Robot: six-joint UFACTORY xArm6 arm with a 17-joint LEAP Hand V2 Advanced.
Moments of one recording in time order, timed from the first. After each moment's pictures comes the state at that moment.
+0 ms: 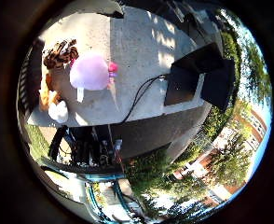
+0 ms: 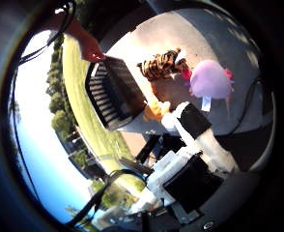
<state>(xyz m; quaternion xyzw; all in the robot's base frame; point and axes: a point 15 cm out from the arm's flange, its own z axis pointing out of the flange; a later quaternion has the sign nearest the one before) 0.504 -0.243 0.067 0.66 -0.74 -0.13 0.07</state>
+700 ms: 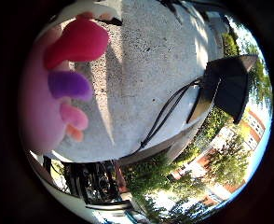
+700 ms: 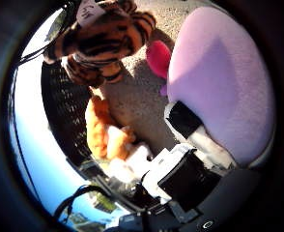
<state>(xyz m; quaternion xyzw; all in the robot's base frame) 0.467 -0.255 -0.099 0.65 -0.73 -0.15 0.14</state>
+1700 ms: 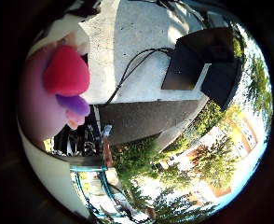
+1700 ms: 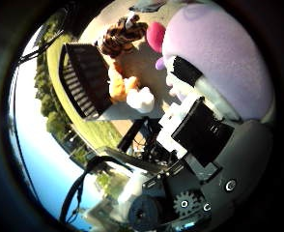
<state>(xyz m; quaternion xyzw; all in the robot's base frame) 0.408 -0.245 0.127 0.67 -0.69 -0.22 0.18</state>
